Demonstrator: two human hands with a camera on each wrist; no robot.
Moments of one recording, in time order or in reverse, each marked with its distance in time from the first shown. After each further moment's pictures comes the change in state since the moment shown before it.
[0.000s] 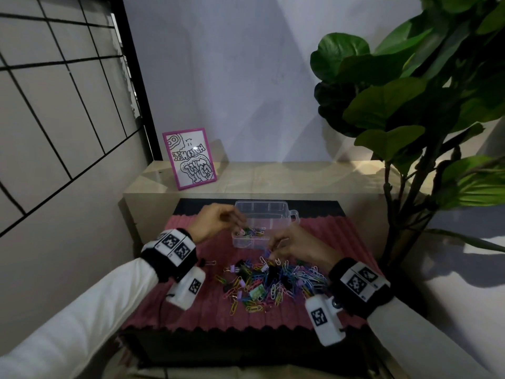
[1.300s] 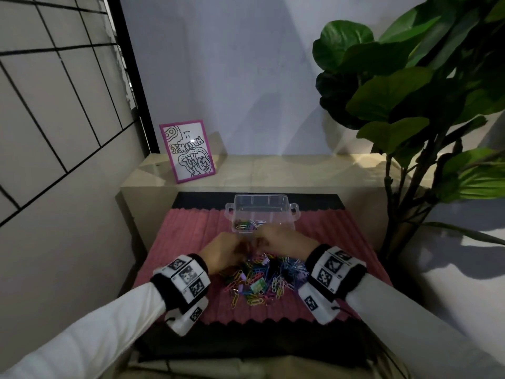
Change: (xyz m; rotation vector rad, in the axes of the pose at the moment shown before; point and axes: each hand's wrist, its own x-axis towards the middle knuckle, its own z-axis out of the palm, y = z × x) left_hand -0.023 -0.015 0.054 0.483 -0.156 -0.029; right_hand 0.033 -0.004 0.024 -0.667 -0.094 -0.128
